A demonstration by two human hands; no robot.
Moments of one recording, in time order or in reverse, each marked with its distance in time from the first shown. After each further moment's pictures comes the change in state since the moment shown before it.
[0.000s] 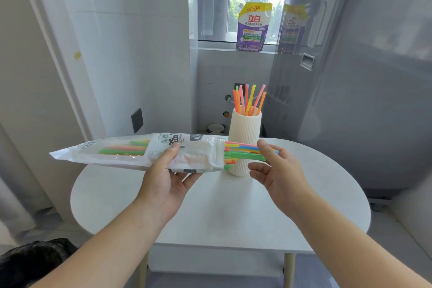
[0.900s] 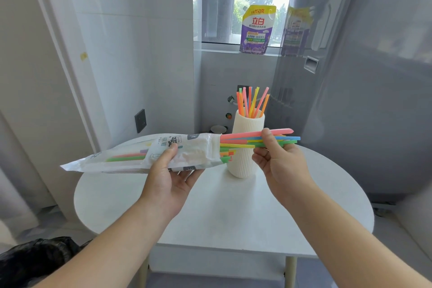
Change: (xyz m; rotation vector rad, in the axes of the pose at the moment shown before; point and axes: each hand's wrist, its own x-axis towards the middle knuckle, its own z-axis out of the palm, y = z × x) left_hand 0.003 -0.001 0.001 -0.091 0.037 -0.010; right_hand 0.003 -0.012 0.021 0.048 0.062 -0.147
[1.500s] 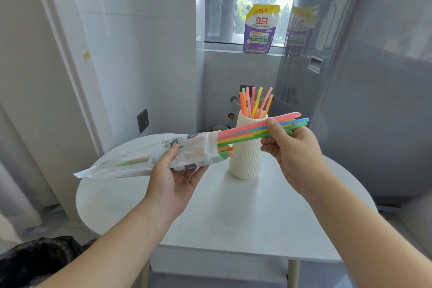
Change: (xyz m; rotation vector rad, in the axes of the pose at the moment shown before) left_hand 0.006 -0.002 0.001 -0.075 0.032 -0.040; right_hand 0.011 -0.026 -0.004 -0.237 -0.134 -0.185
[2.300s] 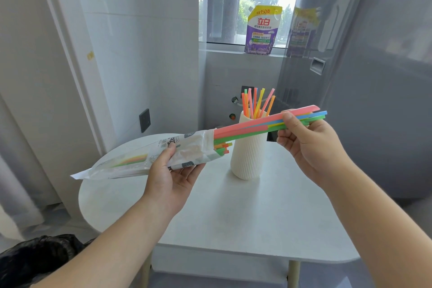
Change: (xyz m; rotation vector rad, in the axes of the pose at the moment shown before) left_hand 0.004 0.006 -0.003 -0.035 0.032 0.023; right_hand 0.010 -0.018 -0.019 0.060 -0.044 0.002
